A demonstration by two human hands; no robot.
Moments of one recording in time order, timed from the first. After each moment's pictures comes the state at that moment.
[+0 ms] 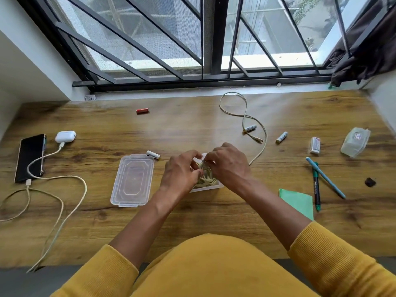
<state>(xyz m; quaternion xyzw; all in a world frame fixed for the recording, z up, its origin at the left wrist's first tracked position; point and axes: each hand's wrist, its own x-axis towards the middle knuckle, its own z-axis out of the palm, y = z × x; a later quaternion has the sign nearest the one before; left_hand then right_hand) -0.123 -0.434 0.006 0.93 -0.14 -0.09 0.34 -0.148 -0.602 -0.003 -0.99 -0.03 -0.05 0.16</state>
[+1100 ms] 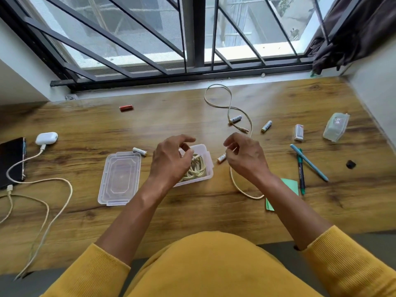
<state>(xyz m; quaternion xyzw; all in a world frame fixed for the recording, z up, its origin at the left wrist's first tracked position) -0.122 -0.448 0.028 0.91 -0.15 -0.05 0.37 -0.184 -0.659 0.005 -0.92 0.17 -0.04 0.35</state>
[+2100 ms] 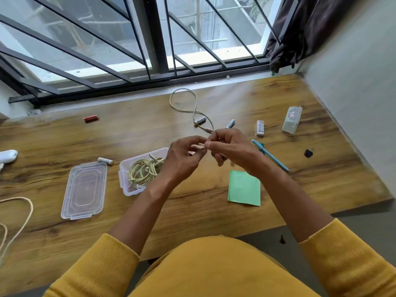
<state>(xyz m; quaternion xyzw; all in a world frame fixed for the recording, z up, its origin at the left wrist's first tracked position) -0.156 -0.553 0.025 0.82 -0.26 -0.14 0.49 -0.227 -0.729 0.057 -0.77 0.08 0.06 0.63</state>
